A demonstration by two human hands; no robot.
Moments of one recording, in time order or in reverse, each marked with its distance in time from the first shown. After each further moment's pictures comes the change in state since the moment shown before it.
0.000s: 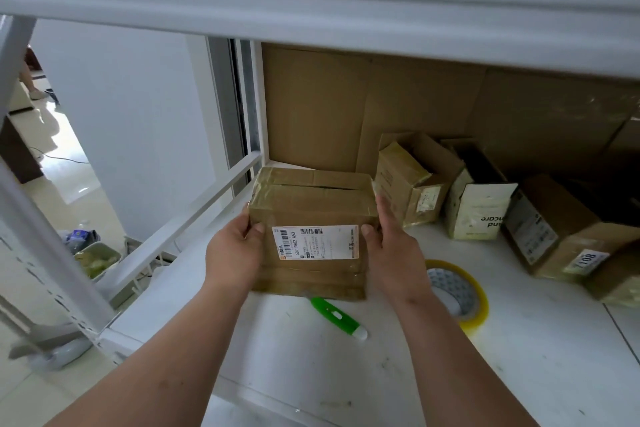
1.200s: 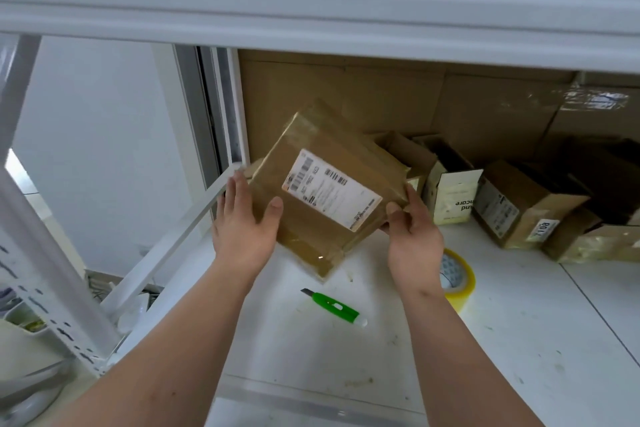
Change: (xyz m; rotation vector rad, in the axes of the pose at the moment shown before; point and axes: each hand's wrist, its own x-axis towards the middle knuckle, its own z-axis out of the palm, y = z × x) left_hand 0.011 0.028 -0.019 0.123 -0.118 0.275; right_hand -0.030 -0.023 -0.004 0.562 0.461 0.138
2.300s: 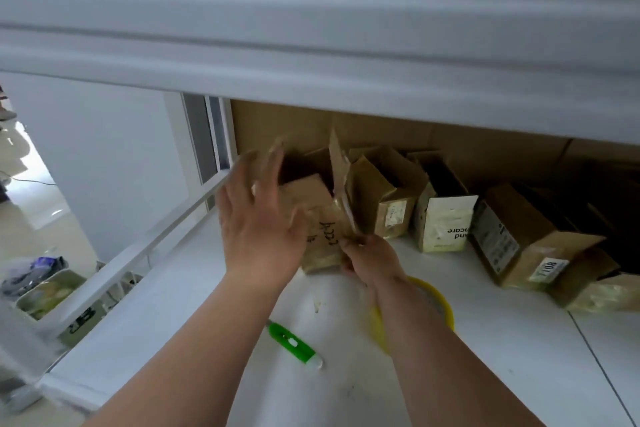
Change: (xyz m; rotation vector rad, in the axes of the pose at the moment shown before) left_hand -0.009 0.077 0.064 0.275 0.346 0.355; right_hand 0.088 0.051 0.017 -0.235 -0.469 0.348
